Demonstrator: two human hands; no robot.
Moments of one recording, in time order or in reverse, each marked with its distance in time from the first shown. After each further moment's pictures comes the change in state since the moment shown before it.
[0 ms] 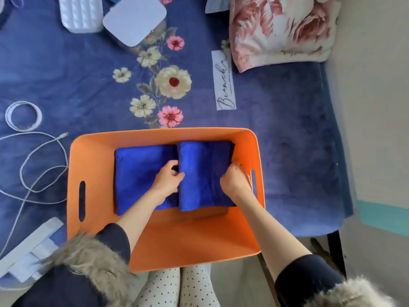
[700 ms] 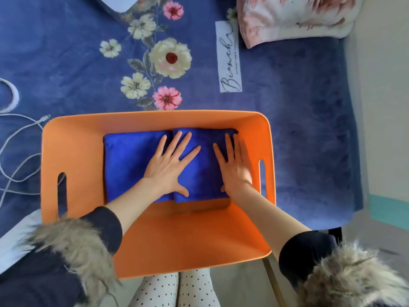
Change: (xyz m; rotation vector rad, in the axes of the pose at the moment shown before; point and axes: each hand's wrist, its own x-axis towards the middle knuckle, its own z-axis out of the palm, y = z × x) left_hand 0.037 -0.023 -0.001 1.547 0.073 0.688; right_hand 0.034 0.025 0.040 -1.117 -0.023 -0.416
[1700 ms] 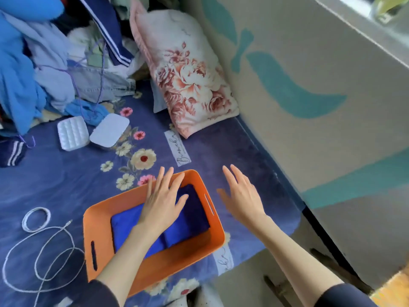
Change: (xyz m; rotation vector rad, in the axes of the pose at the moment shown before) left_hand -0.117 0.071 -0.218 -0.271 0.410 0.012; right_hand -0.216 0.110 -0.085 0.865 0.552 0.344
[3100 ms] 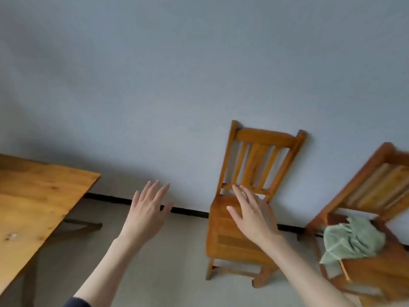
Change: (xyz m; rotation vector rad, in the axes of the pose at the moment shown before) left_hand -0.713 0.237 0.072 0.013 -0.727 2.309; right_hand -0.862 -0.395 0.182 0.162 0.746 2.413
